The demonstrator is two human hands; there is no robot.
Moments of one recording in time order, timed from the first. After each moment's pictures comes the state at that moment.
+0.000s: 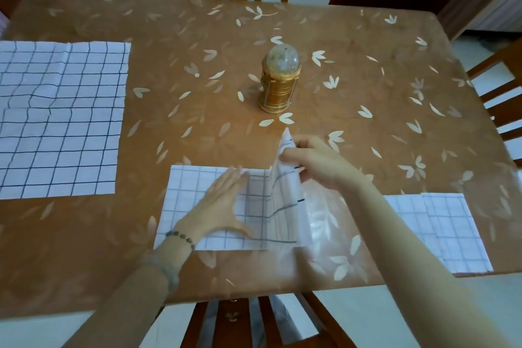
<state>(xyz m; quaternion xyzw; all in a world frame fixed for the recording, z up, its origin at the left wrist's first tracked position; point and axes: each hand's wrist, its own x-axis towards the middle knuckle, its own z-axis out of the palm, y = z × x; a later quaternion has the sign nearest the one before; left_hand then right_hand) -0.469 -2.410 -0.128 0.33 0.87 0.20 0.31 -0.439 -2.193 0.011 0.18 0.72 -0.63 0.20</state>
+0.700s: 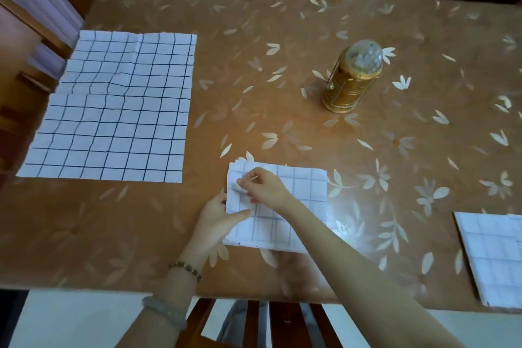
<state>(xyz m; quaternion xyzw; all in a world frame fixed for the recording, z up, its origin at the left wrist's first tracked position) -0.468 -2.525 -0.118 -0.11 0.80 0.49 0.32 -0.489 -2.380 -0.111 0.20 0.76 -0.57 0.25</state>
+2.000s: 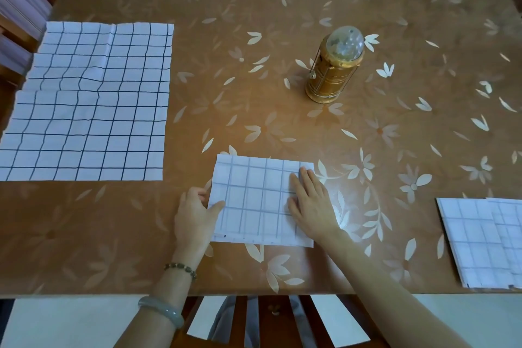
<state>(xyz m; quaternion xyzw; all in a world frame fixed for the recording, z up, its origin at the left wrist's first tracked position) -0.458 -2.520 -0.139 -0.12 0.94 0.28 0.13 -0.401 -2.284 -0.169 0.08 0.98 -0.15 0.09</state>
